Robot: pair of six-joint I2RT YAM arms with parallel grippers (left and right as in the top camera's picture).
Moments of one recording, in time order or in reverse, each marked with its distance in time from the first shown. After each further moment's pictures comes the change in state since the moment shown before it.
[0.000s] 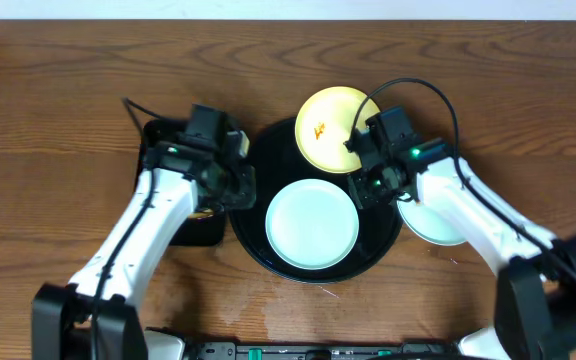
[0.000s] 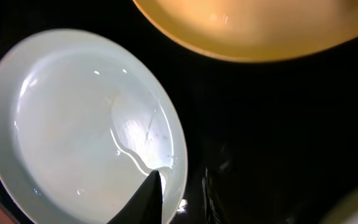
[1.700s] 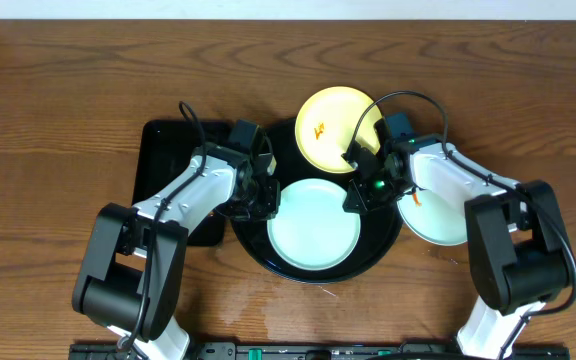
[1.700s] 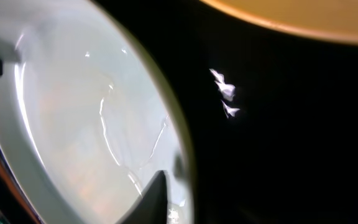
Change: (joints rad) left arm -0.089 0.274 -0.033 0.152 0.071 -0.046; right arm -0.096 0.244 0.006 0.039 -0.314 -0.168
